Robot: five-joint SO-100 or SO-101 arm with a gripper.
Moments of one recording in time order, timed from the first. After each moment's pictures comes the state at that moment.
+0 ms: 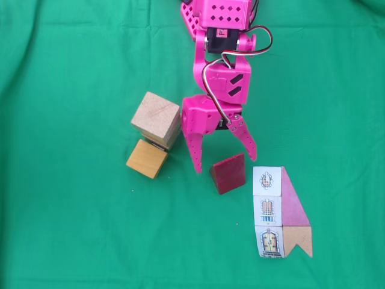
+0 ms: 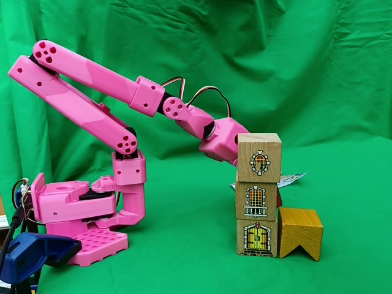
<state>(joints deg) 2.4 131.2 161.3 2.4 -104.2</state>
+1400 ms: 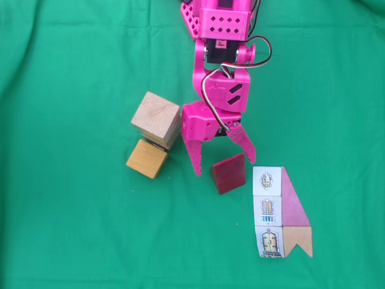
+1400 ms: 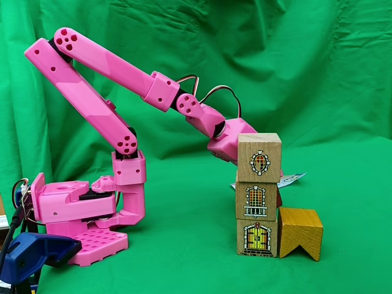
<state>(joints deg) 2.4 124.4 158.3 2.4 -103.8</state>
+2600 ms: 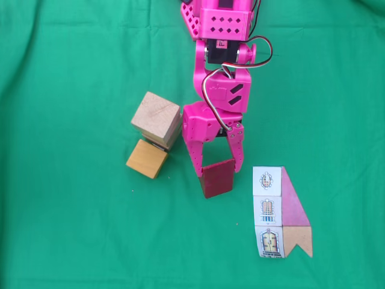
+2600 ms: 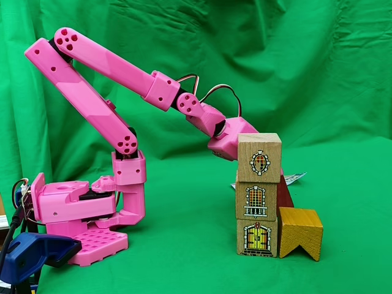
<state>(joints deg) 2.0 124.4 157.9 2.4 -103.2</state>
